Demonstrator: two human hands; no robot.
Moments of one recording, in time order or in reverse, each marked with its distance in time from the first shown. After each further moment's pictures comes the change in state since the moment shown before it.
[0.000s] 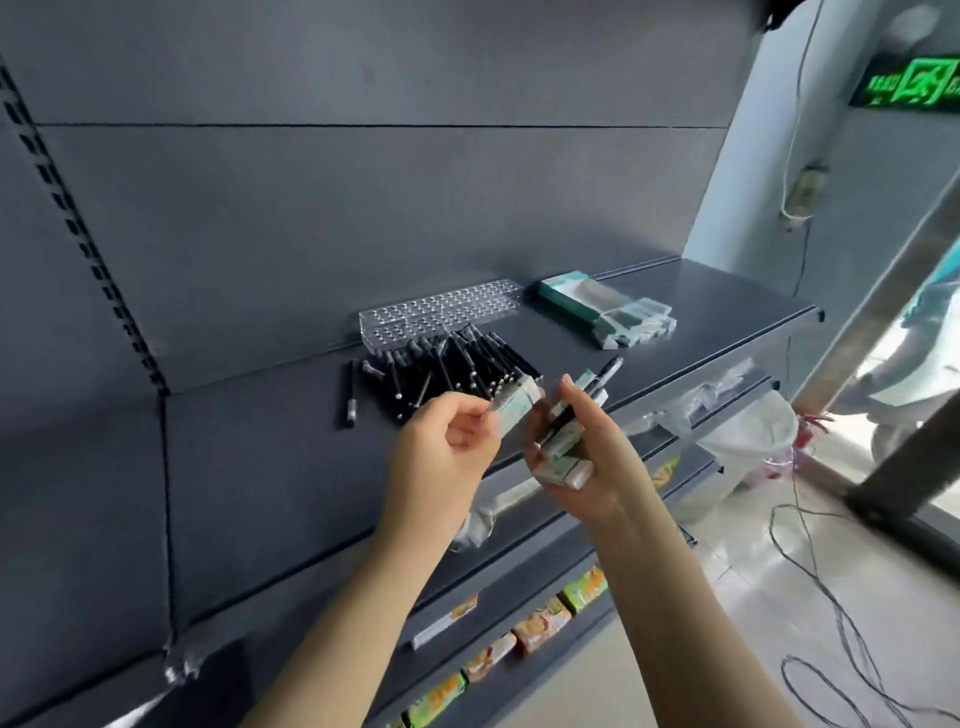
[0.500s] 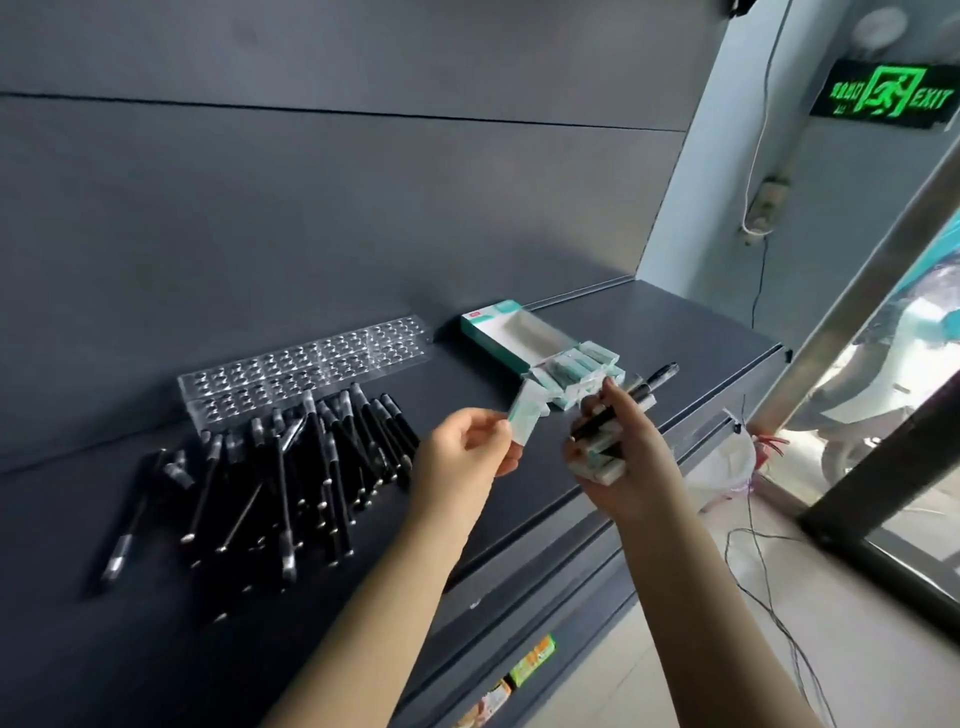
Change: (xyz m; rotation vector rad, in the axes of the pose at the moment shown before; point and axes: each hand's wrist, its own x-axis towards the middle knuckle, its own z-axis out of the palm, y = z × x) left_hand 0.163 -0.033 0.196 -0.485 -0.093 -0.414; right_hand 0.148 -0.168 -0.095 0.003 0.151 -0.196
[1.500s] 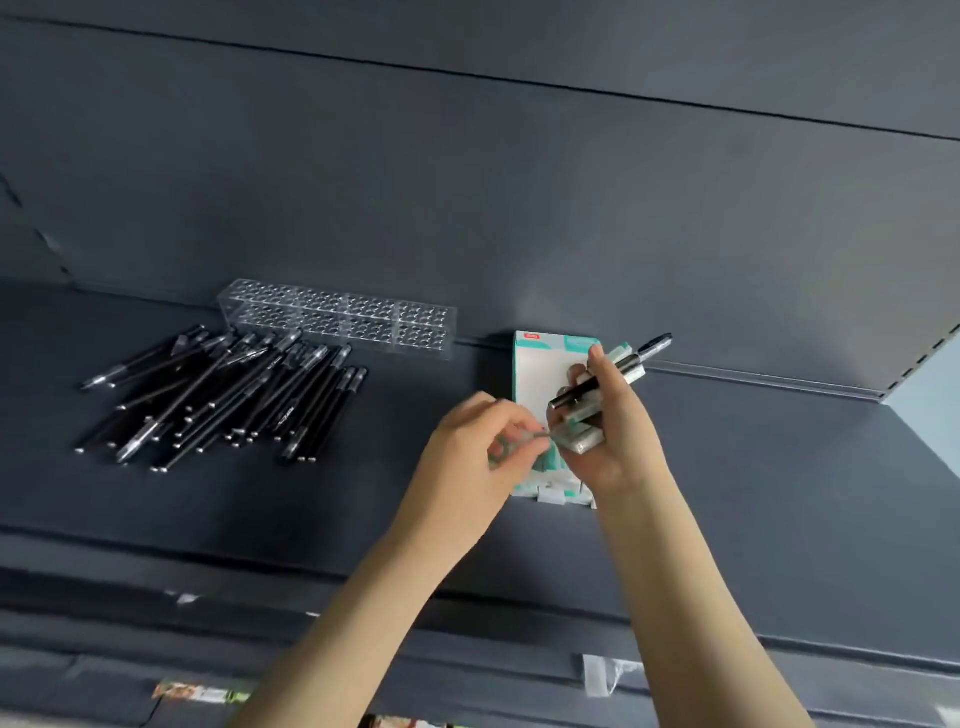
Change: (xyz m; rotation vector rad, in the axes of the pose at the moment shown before) left_hand 0.107 -0.036 0.165 0.820 0.601 0.410; right_hand 0.220 -0.094 -0.003 -0.226 -0.472 0.443
